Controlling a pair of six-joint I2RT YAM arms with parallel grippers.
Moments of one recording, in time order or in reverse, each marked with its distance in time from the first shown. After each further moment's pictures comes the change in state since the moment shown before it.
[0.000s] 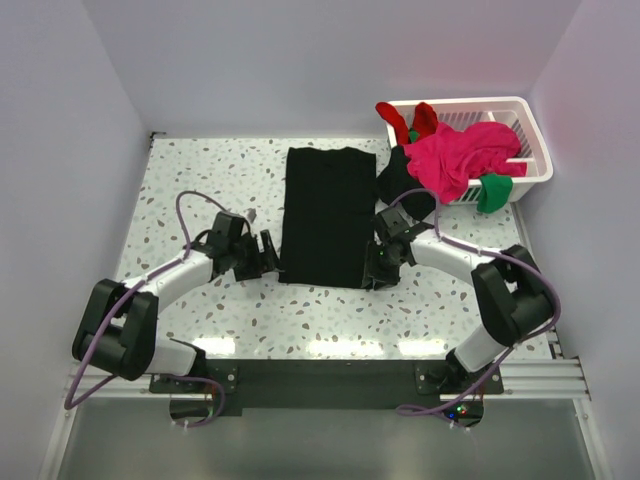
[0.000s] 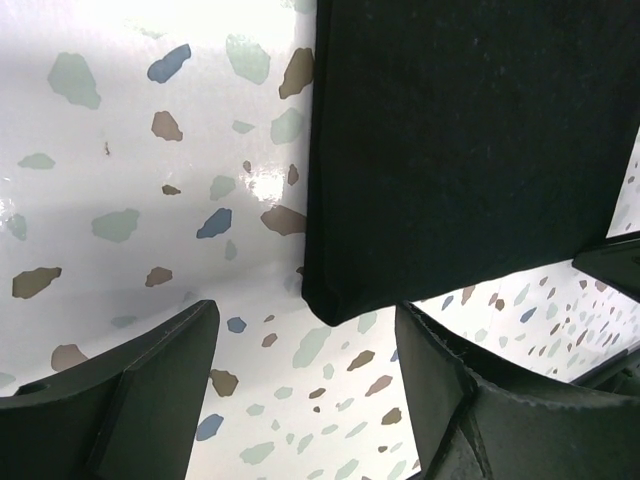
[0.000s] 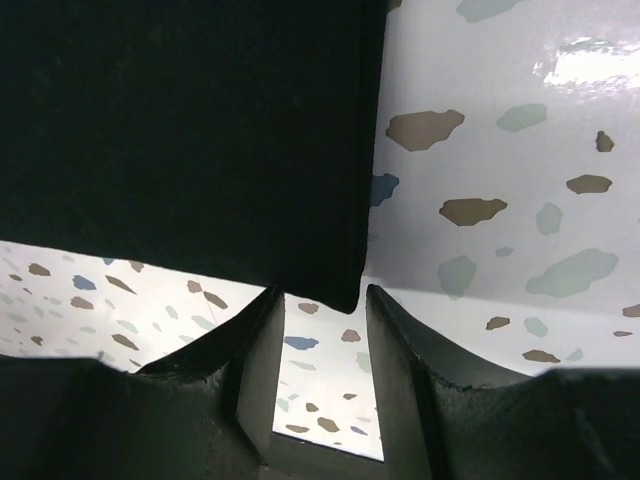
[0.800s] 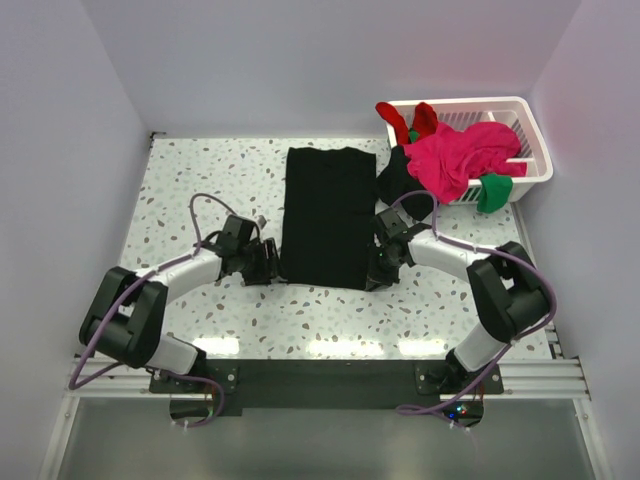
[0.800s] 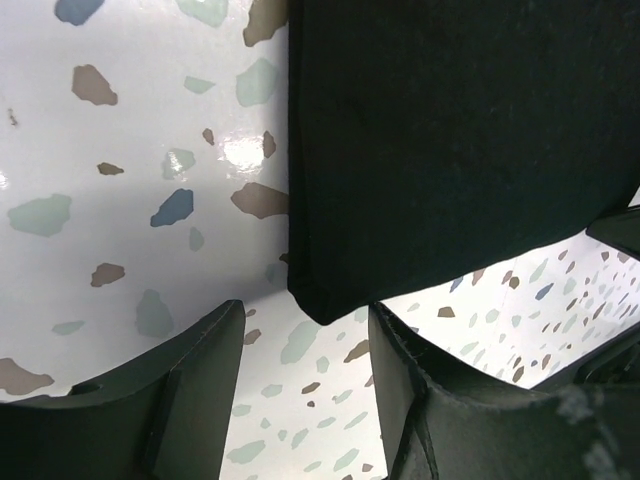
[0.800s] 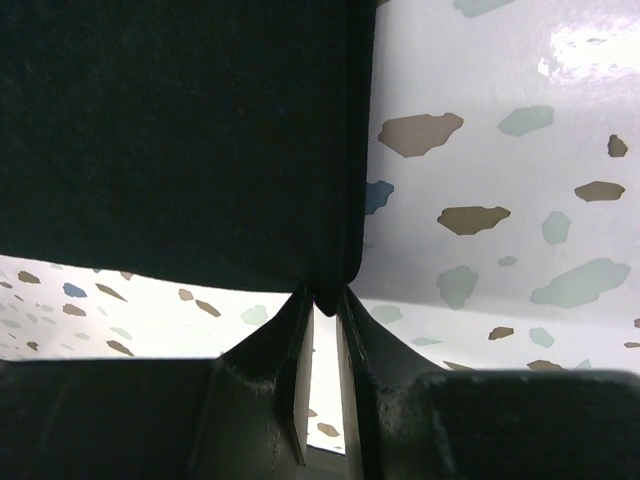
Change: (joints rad) left arm -0.053 0.068 0.007 -0.007 0.026 0.000; right arm 0.006 0.038 -0.006 0.008 -0.007 0.012
